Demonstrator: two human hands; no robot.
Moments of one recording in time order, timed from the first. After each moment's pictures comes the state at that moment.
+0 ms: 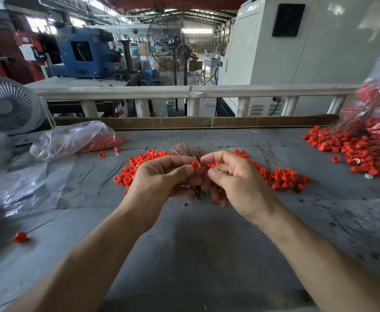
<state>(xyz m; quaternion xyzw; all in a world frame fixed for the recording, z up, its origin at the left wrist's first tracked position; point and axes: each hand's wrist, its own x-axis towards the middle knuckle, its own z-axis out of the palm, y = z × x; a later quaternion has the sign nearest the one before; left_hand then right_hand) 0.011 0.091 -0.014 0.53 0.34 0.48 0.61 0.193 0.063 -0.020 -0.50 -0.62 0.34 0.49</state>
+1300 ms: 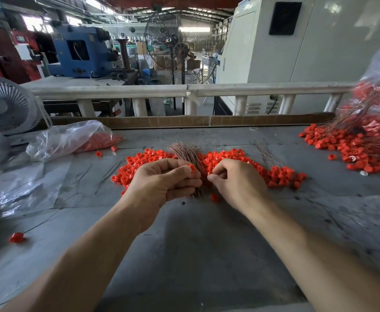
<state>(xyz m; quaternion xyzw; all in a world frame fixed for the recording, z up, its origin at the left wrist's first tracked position) 0.012 0.090 -0.013 0.48 0.34 0.46 0.66 0.209 0.091 -0.041 -0.70 -0.64 0.04 0.32</state>
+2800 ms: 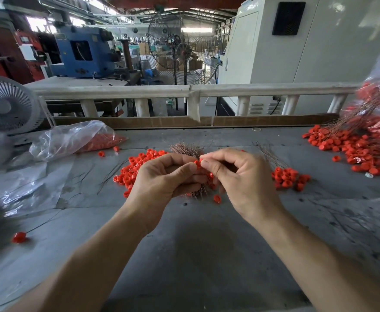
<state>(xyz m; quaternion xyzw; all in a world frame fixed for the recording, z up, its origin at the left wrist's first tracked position) 0.014 0.088 -0.016 0.53 0.30 0.50 0.62 0.189 0.059 -0.015 -0.49 -0.65 0.15 0.57</state>
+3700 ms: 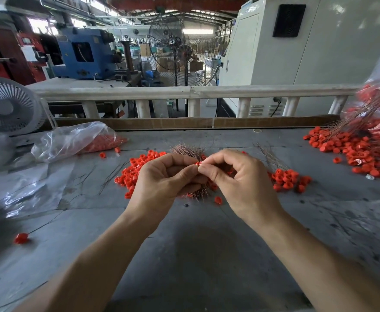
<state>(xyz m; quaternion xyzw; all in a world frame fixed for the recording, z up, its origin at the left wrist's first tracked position) 0.016 0.087 -0.016 0.56 0.30 0.52 0.57 0.187 0.056 -0.010 -0.49 -0.68 0.12 0.53</state>
